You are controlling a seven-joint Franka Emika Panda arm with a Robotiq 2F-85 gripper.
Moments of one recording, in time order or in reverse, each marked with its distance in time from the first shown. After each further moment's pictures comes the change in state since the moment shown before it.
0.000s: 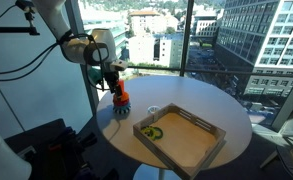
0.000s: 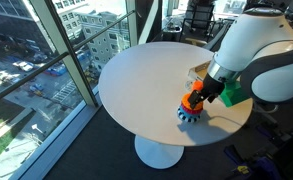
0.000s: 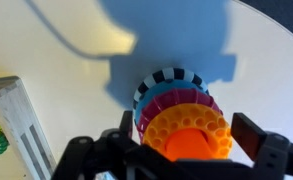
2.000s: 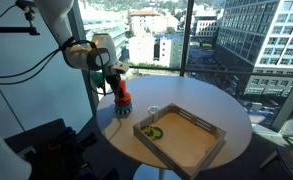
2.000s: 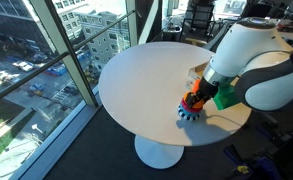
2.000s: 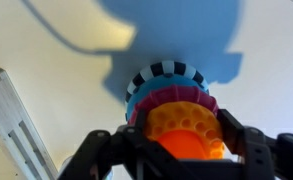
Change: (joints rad) arm 0.078 0.071 -0.081 0.020 -0.056 0.102 0.078
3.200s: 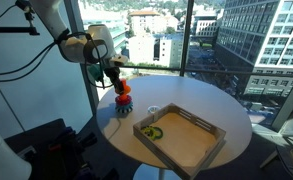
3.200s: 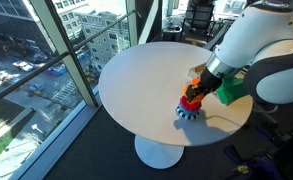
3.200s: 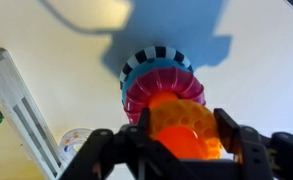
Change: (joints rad) arm 0.010 -0.091 -0.003 -0.024 0.000 -0.001 0.000
